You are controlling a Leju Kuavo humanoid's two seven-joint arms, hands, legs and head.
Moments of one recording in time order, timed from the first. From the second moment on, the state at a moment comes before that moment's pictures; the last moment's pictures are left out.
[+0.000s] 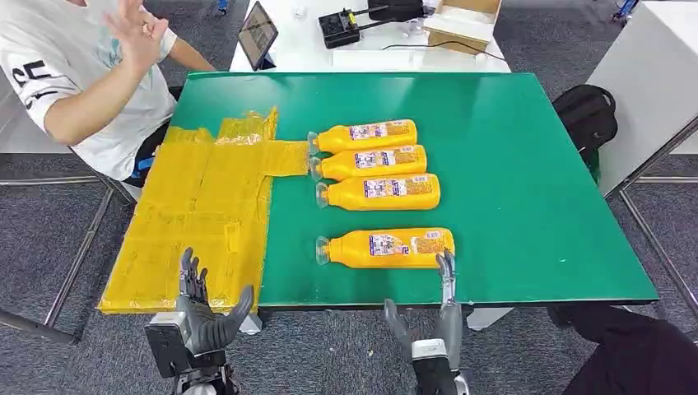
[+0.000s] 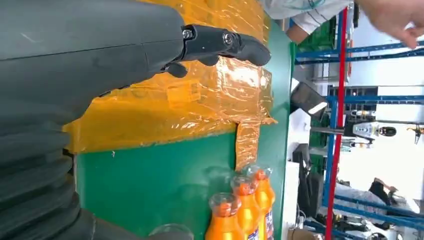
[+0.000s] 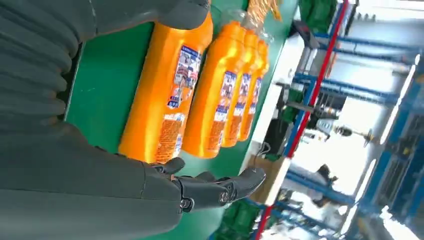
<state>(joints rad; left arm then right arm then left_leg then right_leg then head) 0.14 -0.35 -0.10 -1.38 -0.17 0.30 -0.70 0.22 0.33 0.07 -1.43 0.36 -0.41 -0.66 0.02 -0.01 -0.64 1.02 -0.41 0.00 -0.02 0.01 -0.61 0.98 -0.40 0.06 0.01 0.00</state>
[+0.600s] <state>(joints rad) 0.10 -0.35 -0.11 -1.37 -0.23 0.26 -0.70 0.07 0.31 0.01 -1.51 0.98 -0.31 -0.29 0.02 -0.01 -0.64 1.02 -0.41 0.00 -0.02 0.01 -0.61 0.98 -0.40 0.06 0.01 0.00</state>
